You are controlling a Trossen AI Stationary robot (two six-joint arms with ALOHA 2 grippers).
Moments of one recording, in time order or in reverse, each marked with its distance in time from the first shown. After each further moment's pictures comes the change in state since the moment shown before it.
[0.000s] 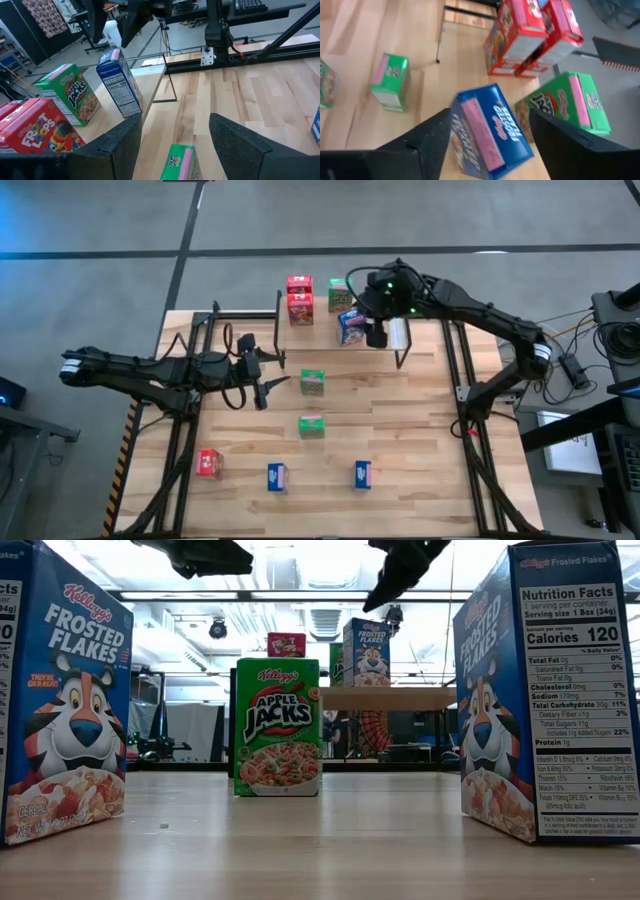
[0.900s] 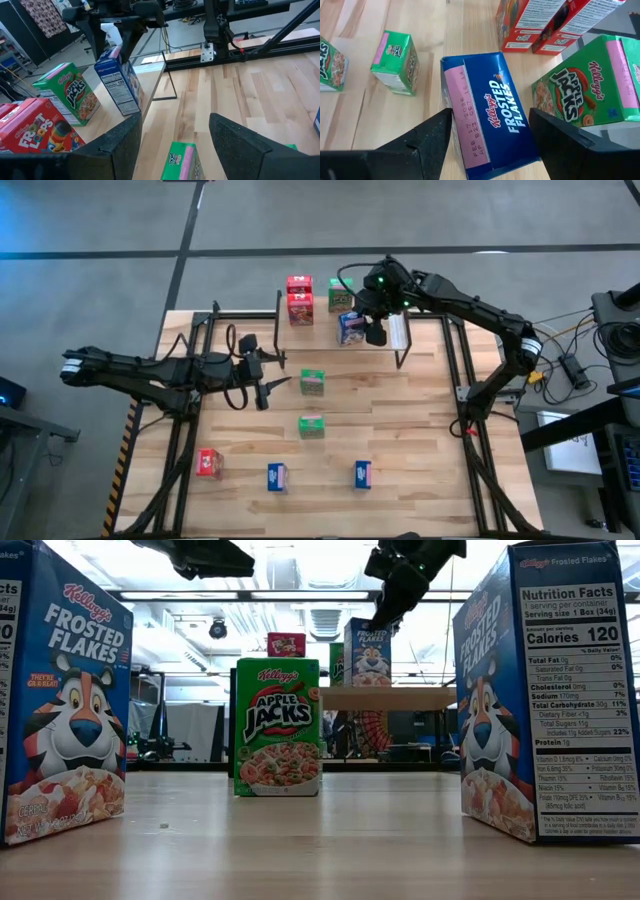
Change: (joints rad) left arm 0.001 0.014 0.000 0.000 0.000 0.016; right arm -0.075 0.075 0.002 -0.051 -0.116 -0.027
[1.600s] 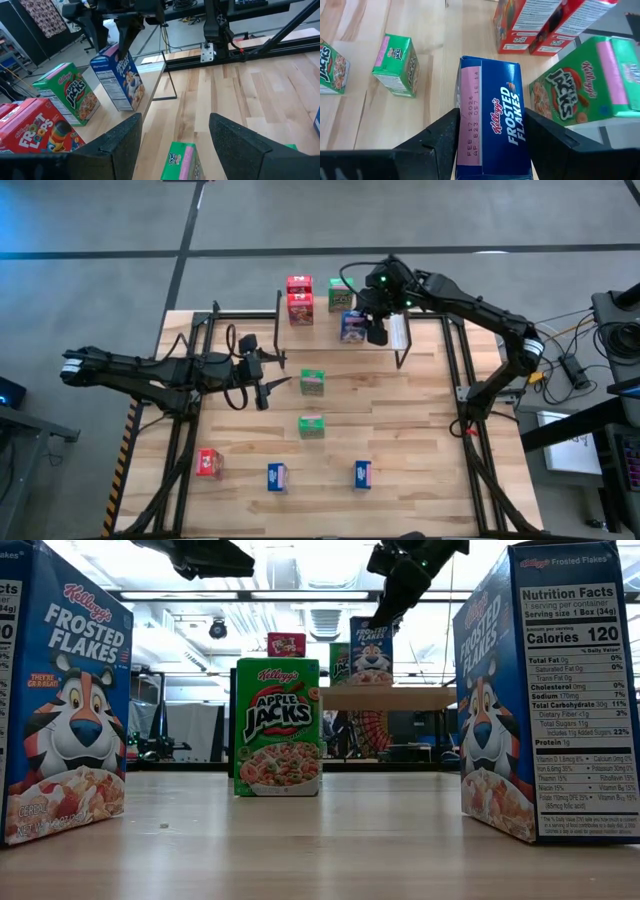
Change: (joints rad) left arm 0.000 0.000 0.000 0.000 0.000 0.000; right arm -0.009 -0.020 0.000 -0.003 0.001 0.011
